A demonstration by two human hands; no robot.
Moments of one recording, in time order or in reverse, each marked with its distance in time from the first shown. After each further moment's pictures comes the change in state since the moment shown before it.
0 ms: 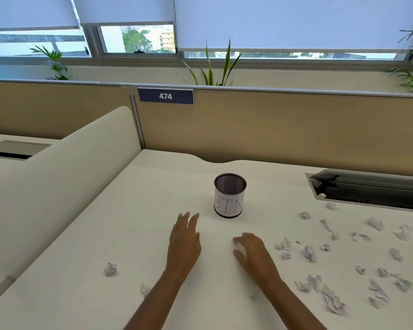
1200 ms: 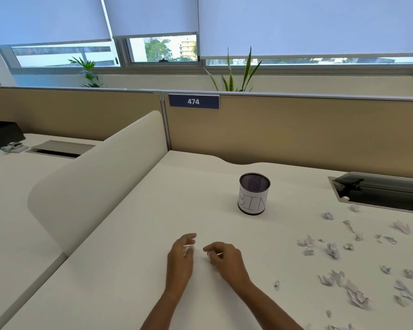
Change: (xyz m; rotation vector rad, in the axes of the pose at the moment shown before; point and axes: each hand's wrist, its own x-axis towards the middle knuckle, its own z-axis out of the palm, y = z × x) left_hand -0.063 -0.048 -0.034 -0.573 0.117 -0.281; right_hand -0.028 -0.109 0.039 0.565 -0.072 0.037
